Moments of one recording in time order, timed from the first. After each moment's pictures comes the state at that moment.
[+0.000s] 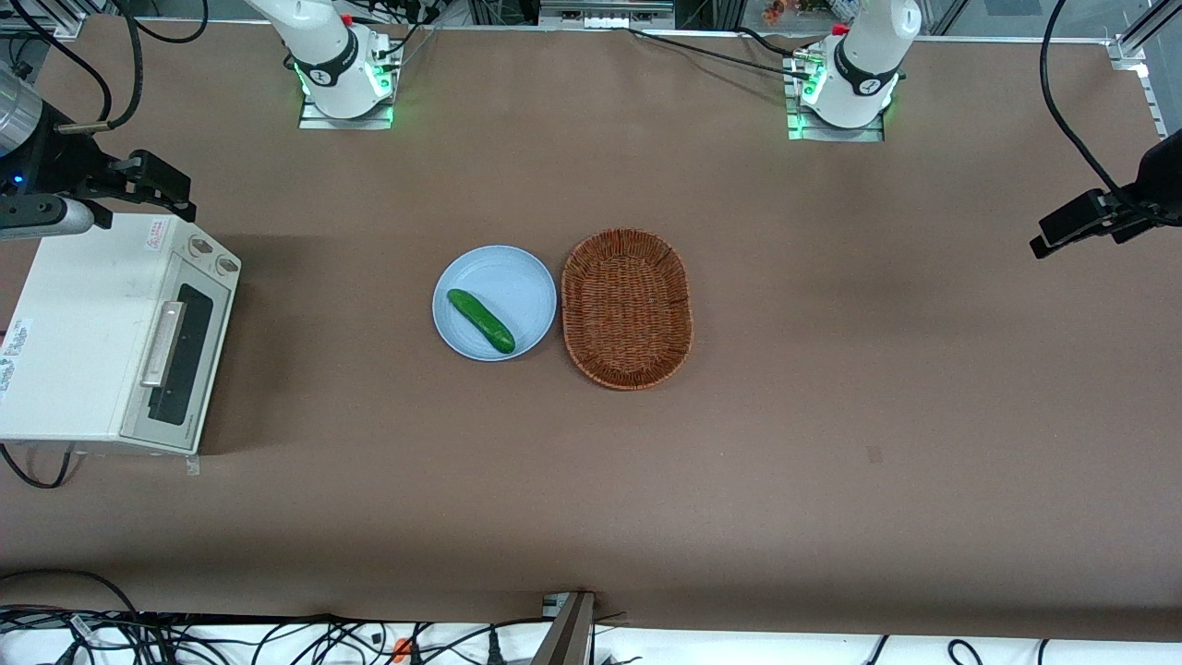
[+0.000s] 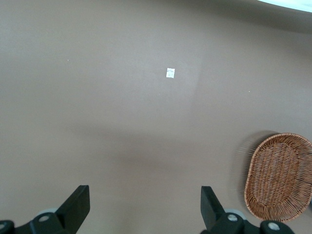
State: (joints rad) arm 0.06 0.02 0.01 -1.55 0.01 1.54 -0.02
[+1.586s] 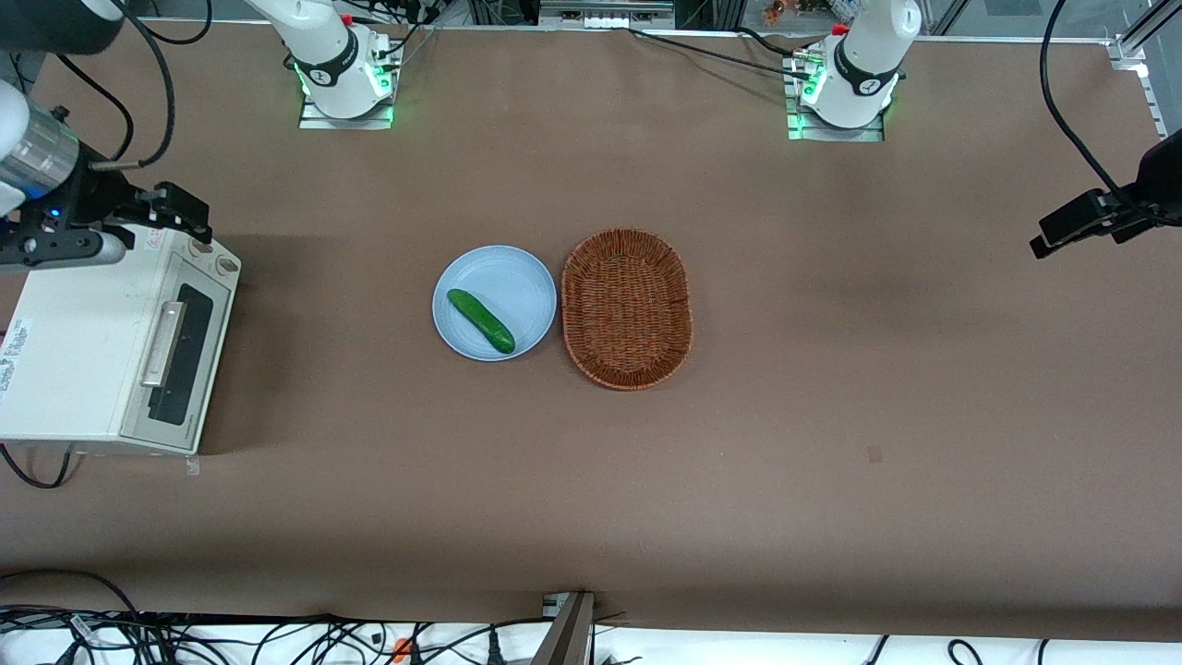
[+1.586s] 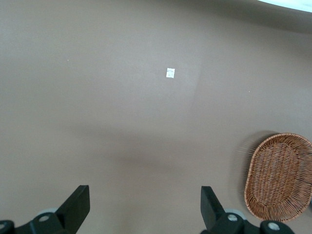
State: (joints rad) arm 0.06 0.04 0.01 -1.66 -0.02 1.66 -0.03
